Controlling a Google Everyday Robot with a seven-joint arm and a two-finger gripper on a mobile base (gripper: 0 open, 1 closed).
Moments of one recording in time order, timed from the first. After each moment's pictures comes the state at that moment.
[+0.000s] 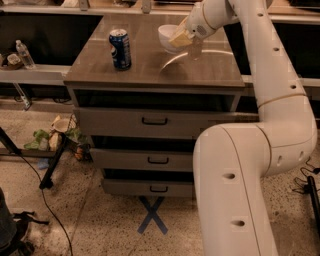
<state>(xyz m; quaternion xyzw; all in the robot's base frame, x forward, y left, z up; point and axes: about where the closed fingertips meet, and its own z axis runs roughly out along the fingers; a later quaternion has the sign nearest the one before) 0.832 -0.067 0.919 -0.58 0.69 0.10 0.43</state>
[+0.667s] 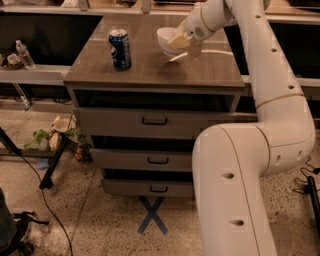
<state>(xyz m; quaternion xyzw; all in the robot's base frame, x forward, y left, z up) 0.831 -0.058 0.913 -0.57 0.69 0.11 0.42</state>
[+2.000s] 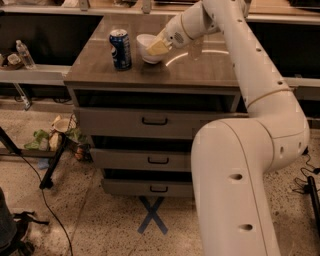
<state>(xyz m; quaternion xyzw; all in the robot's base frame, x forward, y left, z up) 0.818 0.009 0.896 -0.55 0.70 0.21 0.41</state>
